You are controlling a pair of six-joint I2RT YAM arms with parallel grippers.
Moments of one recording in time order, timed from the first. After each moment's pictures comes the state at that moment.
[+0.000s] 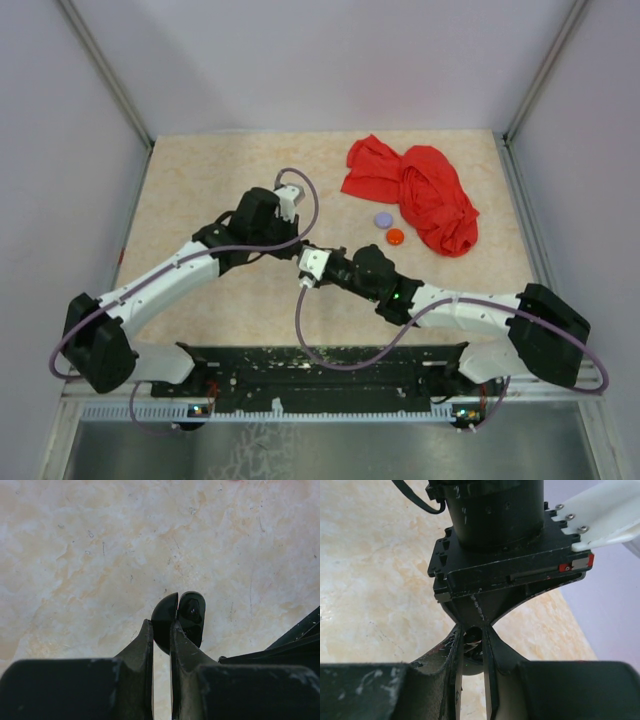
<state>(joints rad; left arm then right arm) -0.68 1.32 1.03 -0.39 0.08 -0.23 1.03 1.29 0.63 0.57 -0.02 -0.59</state>
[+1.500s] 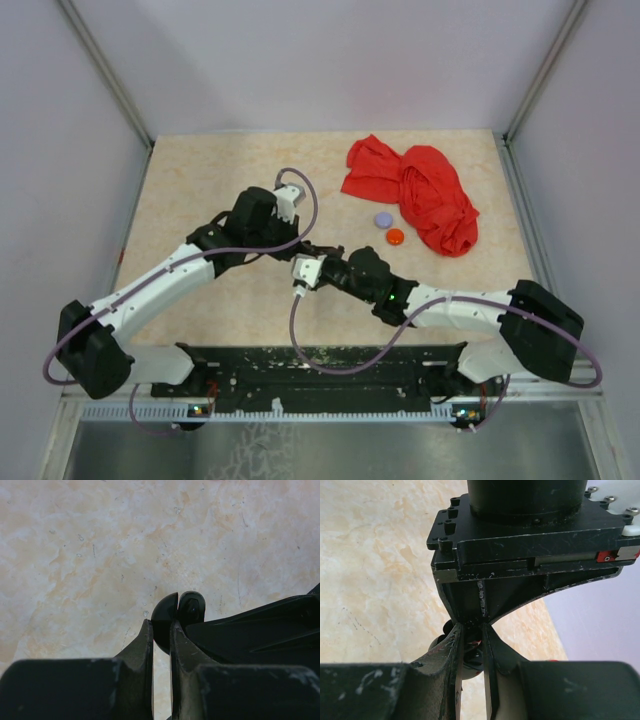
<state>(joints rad) -0.70 1.29 1.05 -0.44 0.11 -0.21 1.05 1.33 0.63 0.60 0.03 -0.74</state>
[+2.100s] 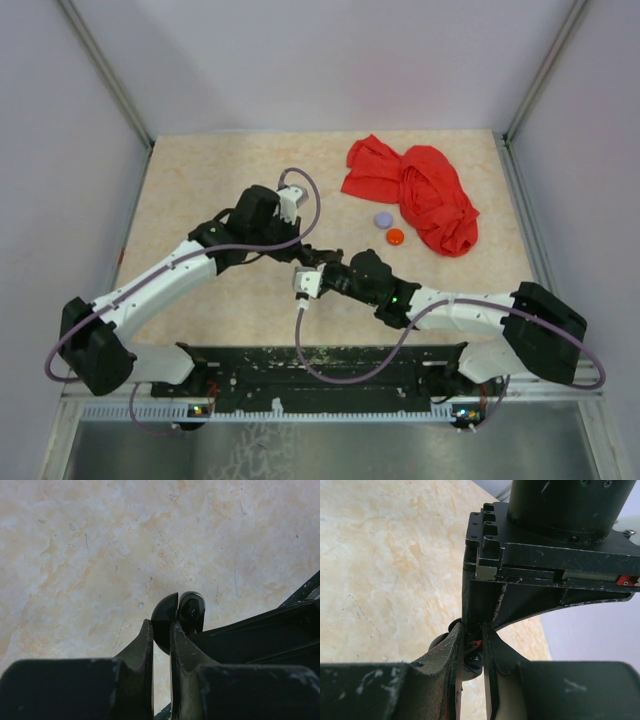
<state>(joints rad) -0.70 1.31 1.08 -0.49 0.13 -0.21 1.05 1.31 0.60 0.59 -0.04 -0.85</state>
